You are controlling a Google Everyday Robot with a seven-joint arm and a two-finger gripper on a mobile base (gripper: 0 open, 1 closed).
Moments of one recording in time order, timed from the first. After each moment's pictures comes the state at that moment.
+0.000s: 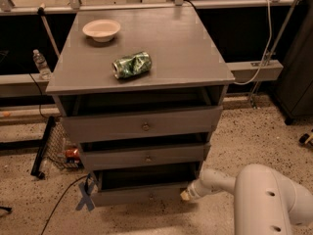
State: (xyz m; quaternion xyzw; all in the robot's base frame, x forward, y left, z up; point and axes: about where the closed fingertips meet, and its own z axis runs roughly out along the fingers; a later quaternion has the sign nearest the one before) arm 0.576 -0.152 0.152 -0.27 0.94 0.19 0.13
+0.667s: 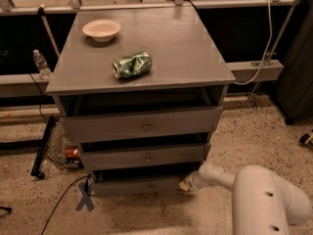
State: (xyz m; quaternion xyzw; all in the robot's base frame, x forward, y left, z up) arm 0.630 -0.149 0.163 -0.30 0.92 0.17 0.19
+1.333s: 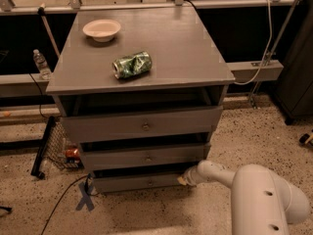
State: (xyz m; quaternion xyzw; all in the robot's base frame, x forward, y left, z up) arm 0.654 -0.142 0.176 -0.31 0.91 0.16 0.22
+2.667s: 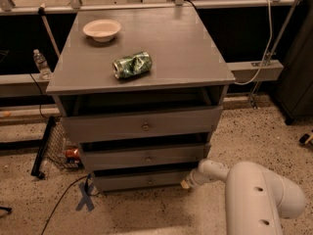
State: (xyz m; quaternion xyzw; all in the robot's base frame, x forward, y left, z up) arm 0.634 -0.161 0.162 -0.30 0.93 0.16 0.15
